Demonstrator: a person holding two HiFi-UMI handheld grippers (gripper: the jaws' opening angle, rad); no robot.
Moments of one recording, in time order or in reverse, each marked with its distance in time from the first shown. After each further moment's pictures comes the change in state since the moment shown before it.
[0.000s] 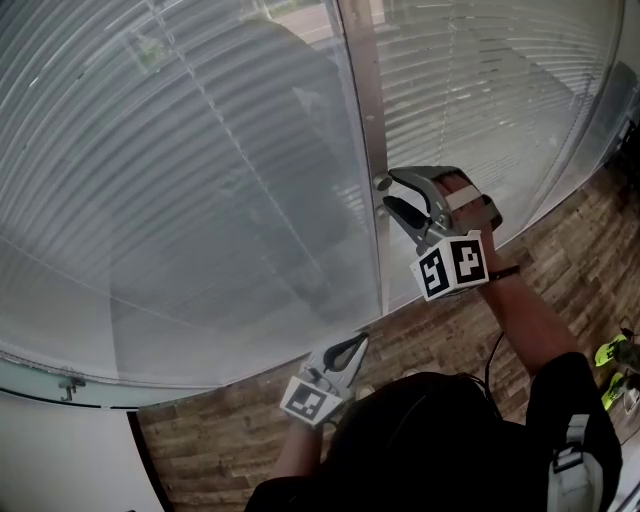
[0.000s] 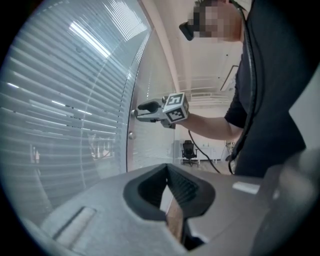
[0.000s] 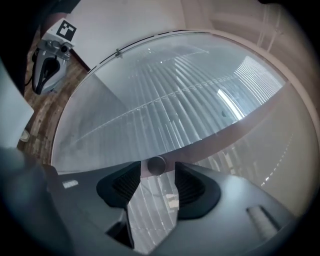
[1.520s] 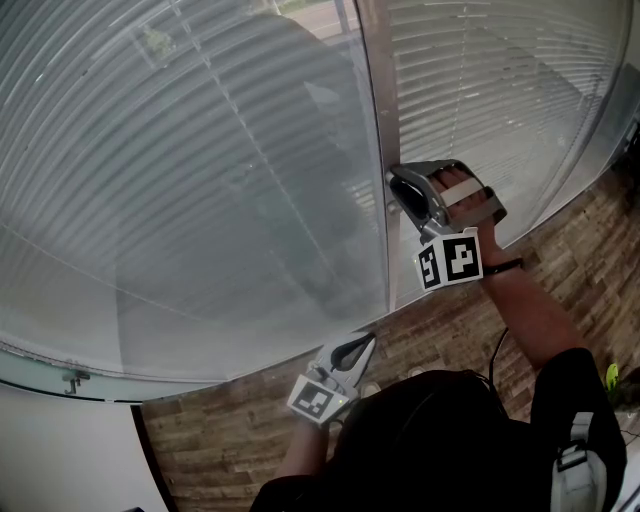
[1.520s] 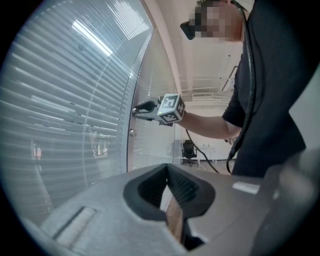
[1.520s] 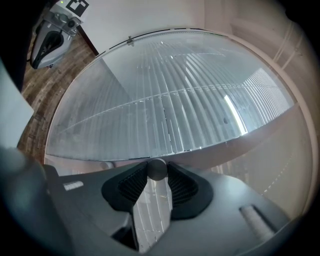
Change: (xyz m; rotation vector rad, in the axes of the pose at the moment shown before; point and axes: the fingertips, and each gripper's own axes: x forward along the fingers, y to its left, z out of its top) left arm -0.008 -0.002 -0.008 -0.018 0.007 0.005; right arm 0.018 0.005 0.000 -0.158 0.062 -0.045
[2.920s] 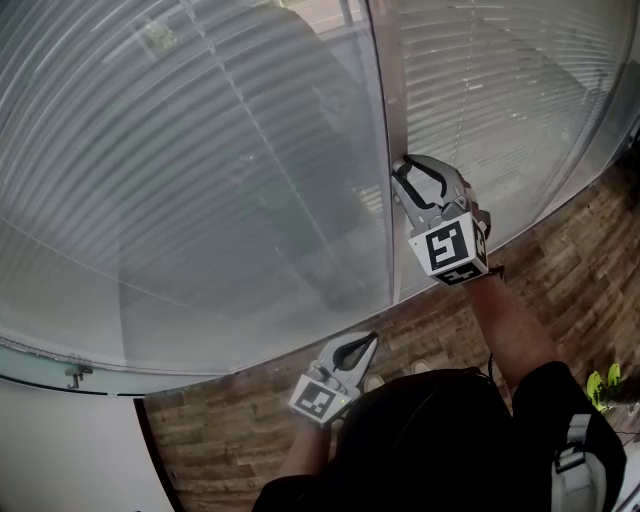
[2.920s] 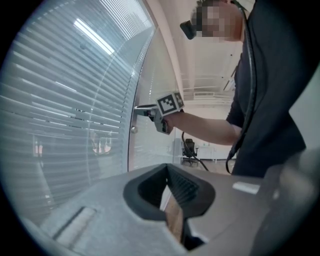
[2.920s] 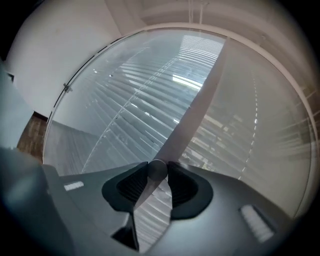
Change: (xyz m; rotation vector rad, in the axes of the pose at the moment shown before) left arm -0.013 -0.004 -0.009 -0.019 0.023 0.010; right arm -0.002 -0.016 -0.004 0.778 -0.090 -0.074
